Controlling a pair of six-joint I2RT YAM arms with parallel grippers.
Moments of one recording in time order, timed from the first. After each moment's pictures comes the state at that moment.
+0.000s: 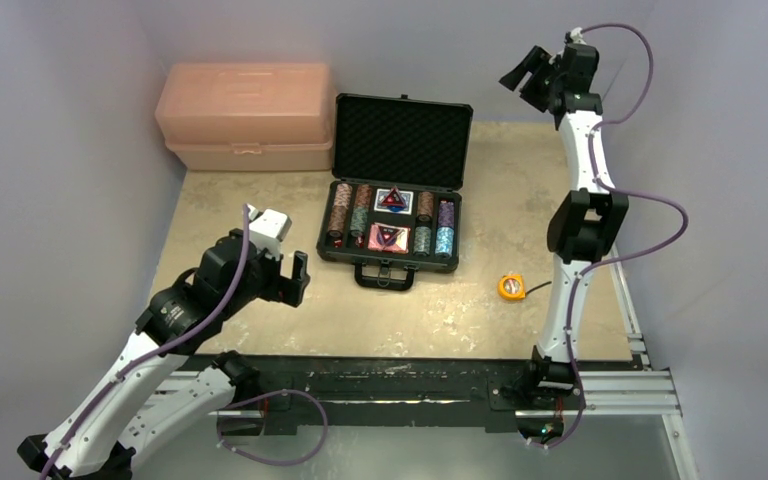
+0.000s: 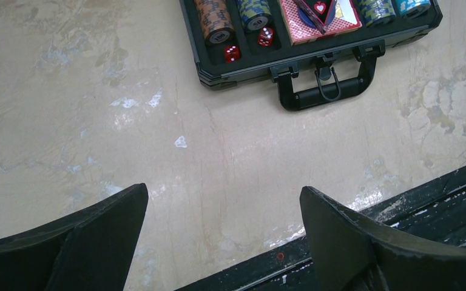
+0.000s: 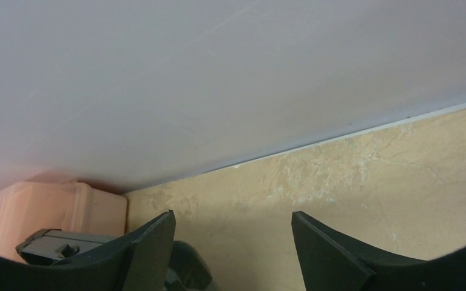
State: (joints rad) left arm -0.64 0.66 0.92 -0.87 -0.19 -0.20; right arm -0.09 2.33 2.41 -0.46 -0.27 0.53
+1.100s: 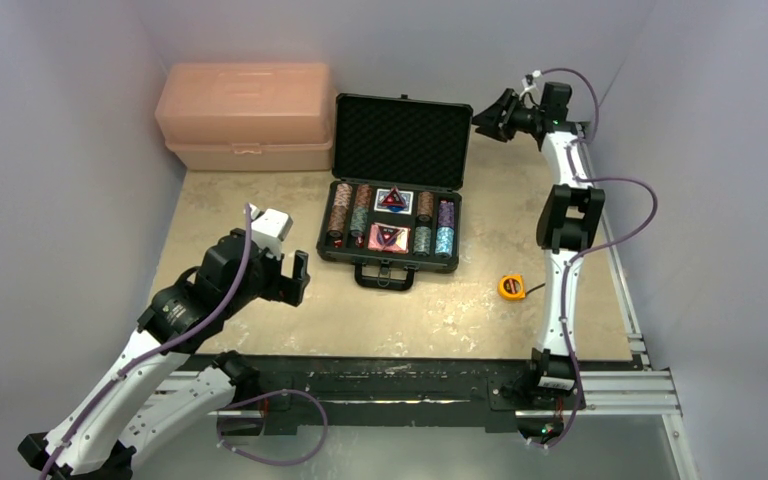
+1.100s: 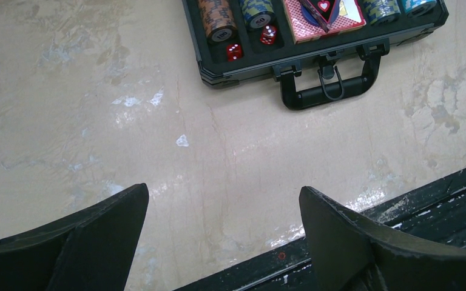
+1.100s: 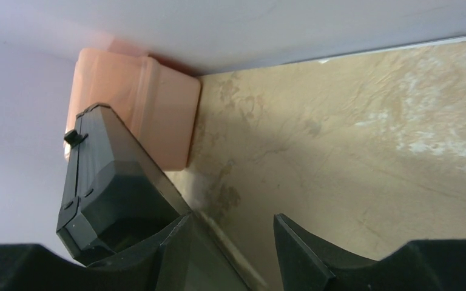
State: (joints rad) left arm -0.64 0.67 0.92 -0.87 -0.20 -0.20; right arm -0.12 2.65 2.49 -0.36 -0.91 0.62
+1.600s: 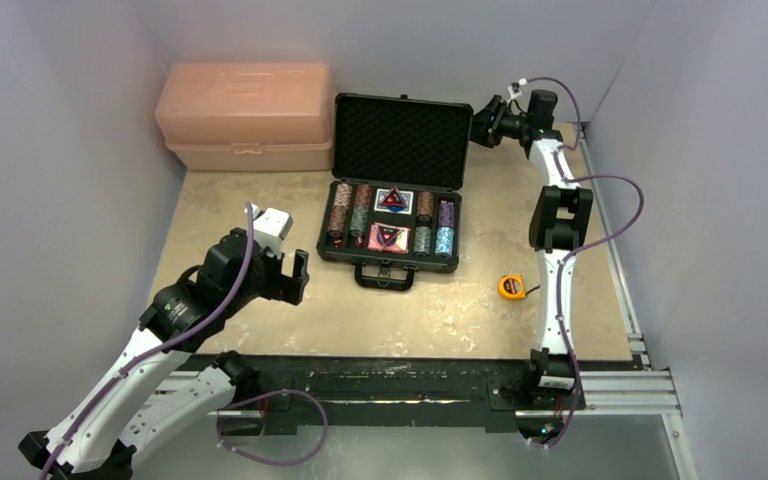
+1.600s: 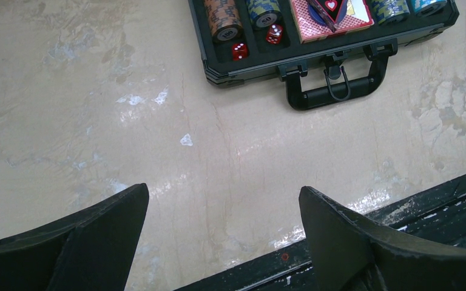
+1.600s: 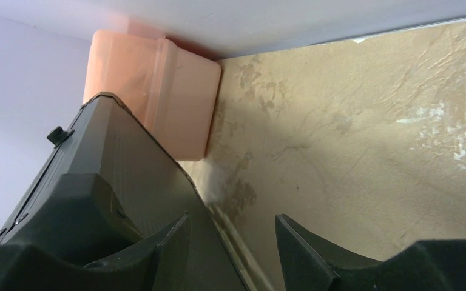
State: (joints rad) left arm -0.64 0.68 0.92 -0.87 -0.22 -0.20; right arm -0.08 2.73 2.49 -0.22 -1.02 0.73
